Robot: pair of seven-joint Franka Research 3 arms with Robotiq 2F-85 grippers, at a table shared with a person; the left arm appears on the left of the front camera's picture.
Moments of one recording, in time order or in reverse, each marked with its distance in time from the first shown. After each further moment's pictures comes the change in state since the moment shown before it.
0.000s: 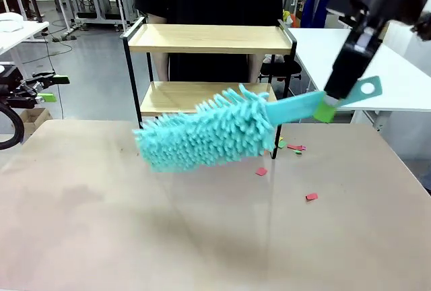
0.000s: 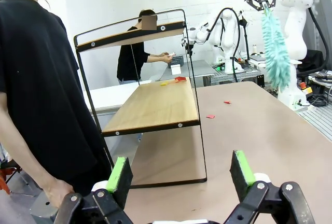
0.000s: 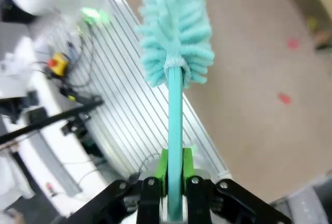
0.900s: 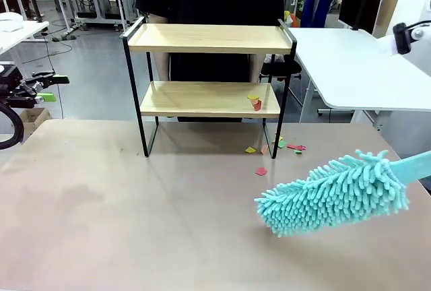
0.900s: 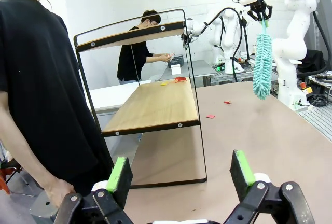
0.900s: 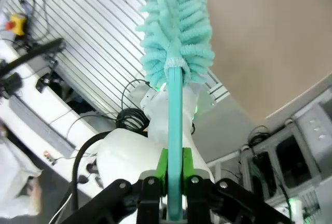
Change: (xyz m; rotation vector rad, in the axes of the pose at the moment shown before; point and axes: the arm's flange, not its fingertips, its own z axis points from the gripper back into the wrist) left arm 0.000 0.000 0.000 0.000 0.000 0.000; right arm -0.103 -0.038 -0.011 -0.076 0.278 -0.184
